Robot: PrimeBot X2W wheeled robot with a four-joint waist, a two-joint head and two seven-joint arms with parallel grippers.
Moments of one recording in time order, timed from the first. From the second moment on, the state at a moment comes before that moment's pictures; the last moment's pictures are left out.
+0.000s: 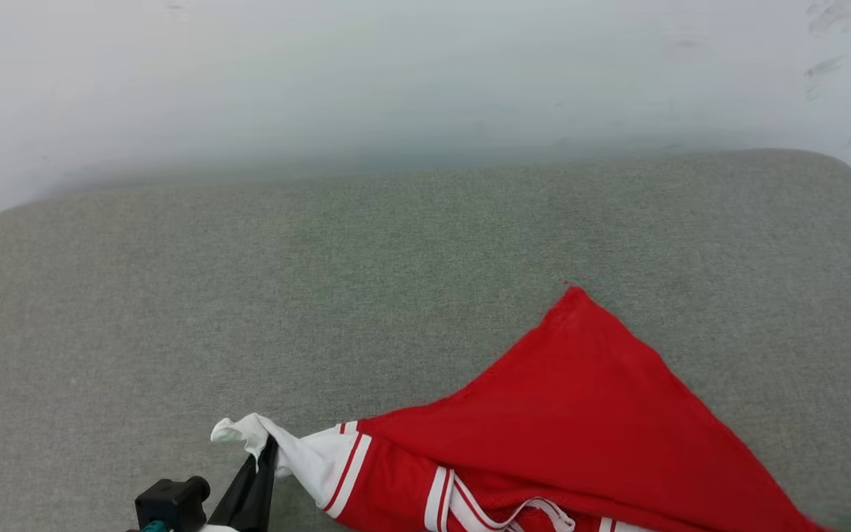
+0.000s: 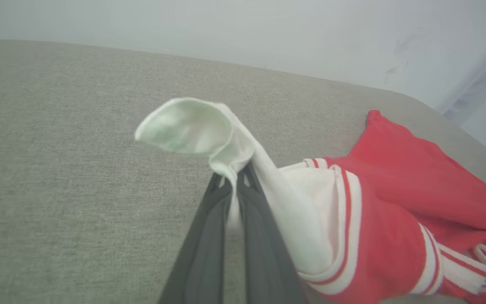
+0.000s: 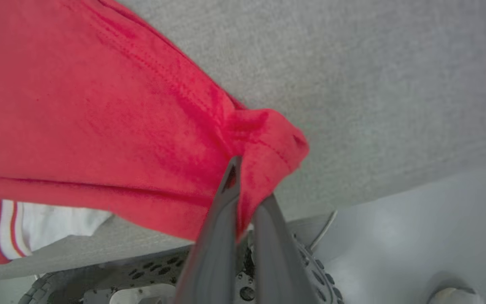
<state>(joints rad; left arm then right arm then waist) 0.06 0.16 -0.15 0.26 -0.38 -0.12 -0.26 0.09 -0.18 -0.35 0.15 0.34 0.13 0.82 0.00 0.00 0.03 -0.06</state>
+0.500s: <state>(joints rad) 0.05 0.17 -0.18 0.29 -0.37 -0.12 -0.26 0.13 -0.08 -0.34 0.13 0.36 0.13 0.35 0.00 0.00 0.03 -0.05</state>
